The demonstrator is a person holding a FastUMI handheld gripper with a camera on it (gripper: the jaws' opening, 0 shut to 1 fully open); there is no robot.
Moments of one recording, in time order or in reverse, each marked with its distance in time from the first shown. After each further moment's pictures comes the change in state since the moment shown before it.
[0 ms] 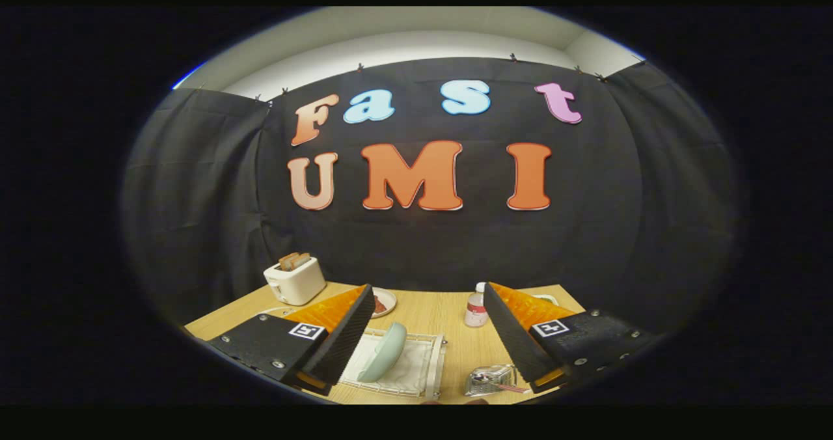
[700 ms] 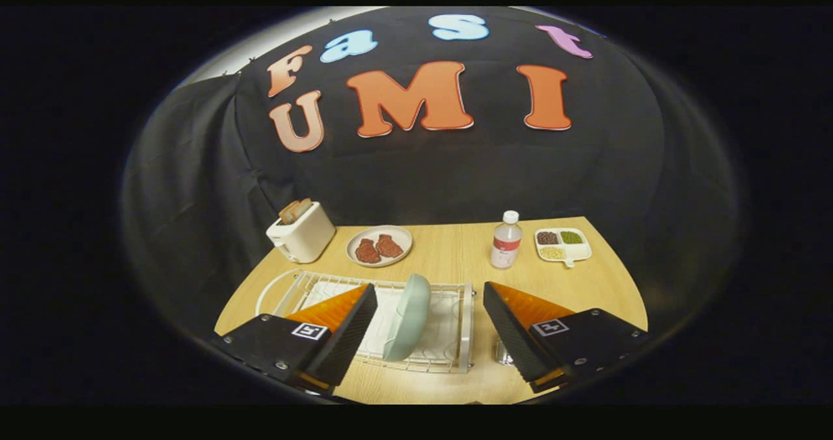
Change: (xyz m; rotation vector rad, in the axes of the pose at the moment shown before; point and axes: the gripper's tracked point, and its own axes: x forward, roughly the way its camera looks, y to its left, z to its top) arm 0.031 0.030 -0.084 0.085 0.435 0.056
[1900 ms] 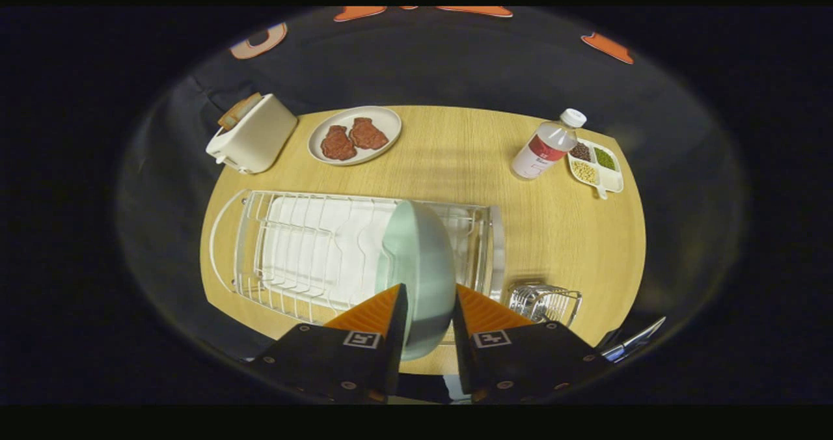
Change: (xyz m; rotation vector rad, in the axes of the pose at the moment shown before) arm 0.072 0.002 -0.091 -0.099 0.721 -0.134
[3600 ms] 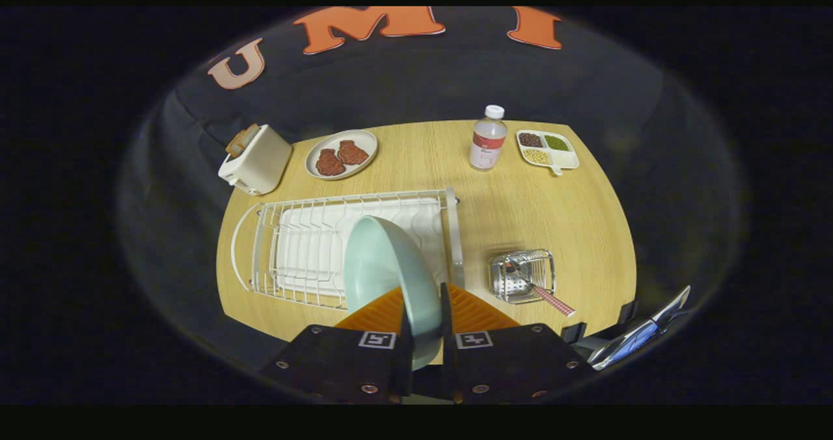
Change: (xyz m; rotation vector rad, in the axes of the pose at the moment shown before) arm -0.069 -0.030 -0.061 0.182 -0.151 0.034
